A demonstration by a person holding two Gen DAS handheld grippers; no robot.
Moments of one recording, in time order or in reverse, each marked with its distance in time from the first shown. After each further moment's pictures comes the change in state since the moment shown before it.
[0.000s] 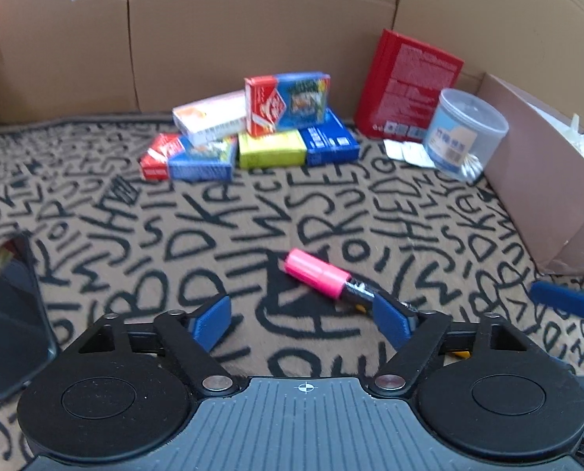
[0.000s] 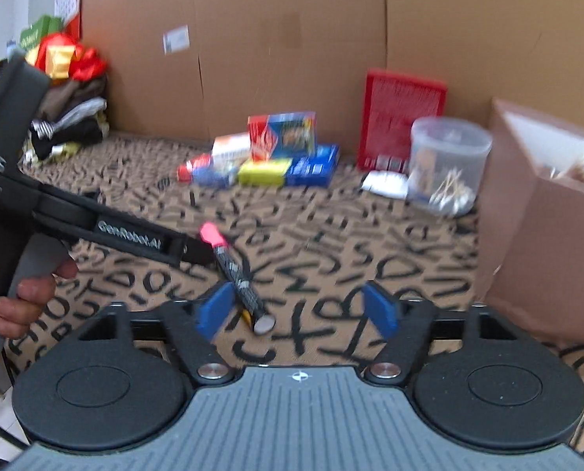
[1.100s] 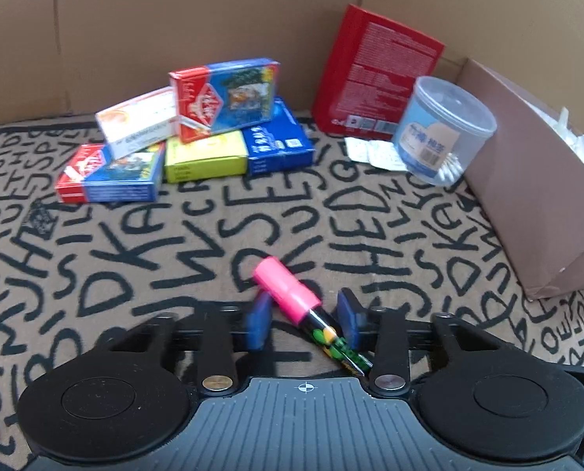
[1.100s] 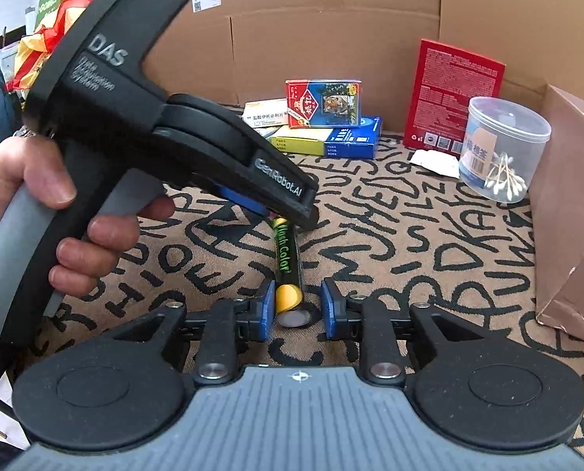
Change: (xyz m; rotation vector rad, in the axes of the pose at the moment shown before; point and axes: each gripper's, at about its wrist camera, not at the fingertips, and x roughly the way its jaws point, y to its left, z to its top) left arm 0.048 -0.031 0.035 0.046 0.058 -0.113; right arm 0.023 0.023 -0.006 -0.071 0.058 0.054
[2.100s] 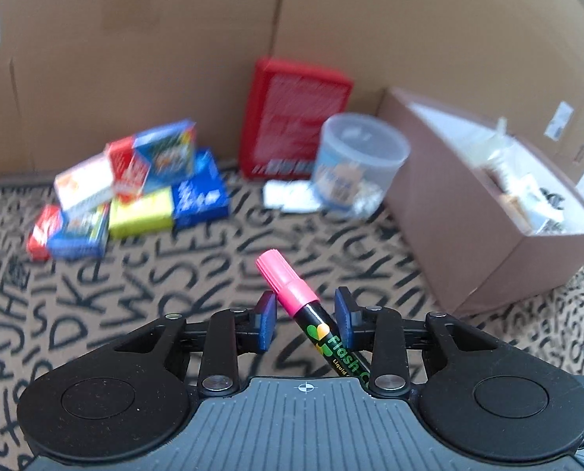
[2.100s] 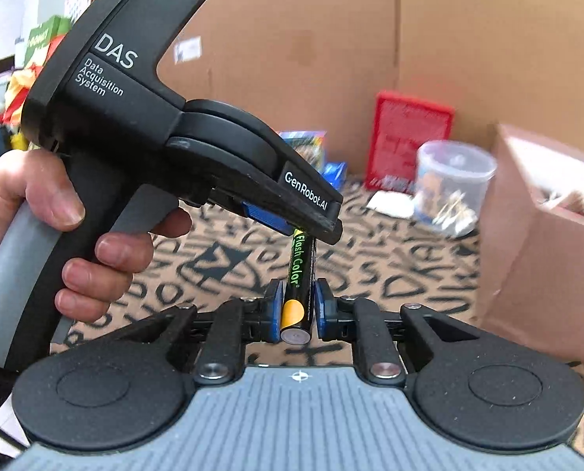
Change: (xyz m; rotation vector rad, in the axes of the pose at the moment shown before) left arm -0.040 -0.065 0.023 0.088 -0.101 -0.060; right arm -0.060 -0.010 0.006 0.038 -0.144 -0.086
